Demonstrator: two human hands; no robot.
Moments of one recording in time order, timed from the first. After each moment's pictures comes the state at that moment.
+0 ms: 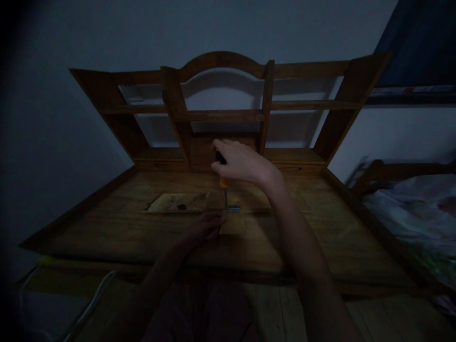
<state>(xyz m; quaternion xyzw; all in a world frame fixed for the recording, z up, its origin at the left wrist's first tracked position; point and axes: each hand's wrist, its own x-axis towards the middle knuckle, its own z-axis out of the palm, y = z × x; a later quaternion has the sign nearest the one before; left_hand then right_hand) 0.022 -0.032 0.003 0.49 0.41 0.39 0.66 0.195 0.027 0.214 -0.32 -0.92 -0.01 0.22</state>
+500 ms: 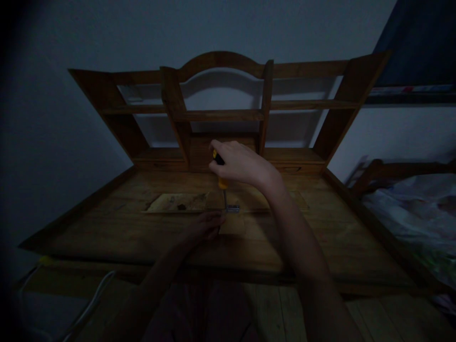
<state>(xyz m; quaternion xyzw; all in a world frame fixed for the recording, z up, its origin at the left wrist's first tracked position) 0.022 -0.033 0.003 0.49 0.42 0.39 0.65 0.194 0.021 0.216 -0.33 -0.92 -0.01 0.22</state>
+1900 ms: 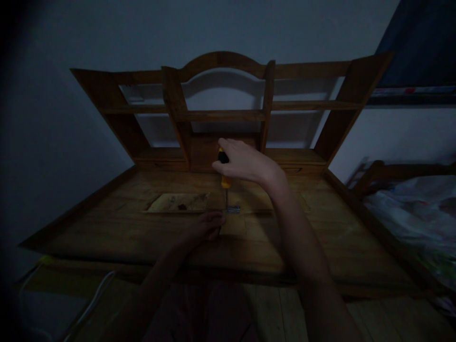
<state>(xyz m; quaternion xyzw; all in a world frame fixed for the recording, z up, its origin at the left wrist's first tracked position) 0.023 -0.036 0.008 0.49 0.42 0.40 0.66 0.198 0.030 0.215 -0.35 -0.91 -0.03 0.22</state>
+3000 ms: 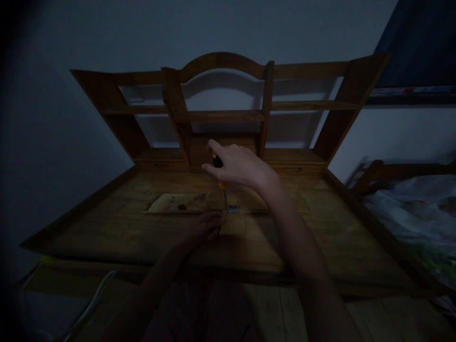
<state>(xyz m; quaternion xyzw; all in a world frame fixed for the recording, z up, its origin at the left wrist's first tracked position) 0.021 -0.032 0.003 0.51 0.40 0.39 0.65 0.194 0.019 0.212 -0.33 -0.91 0.01 0.23</state>
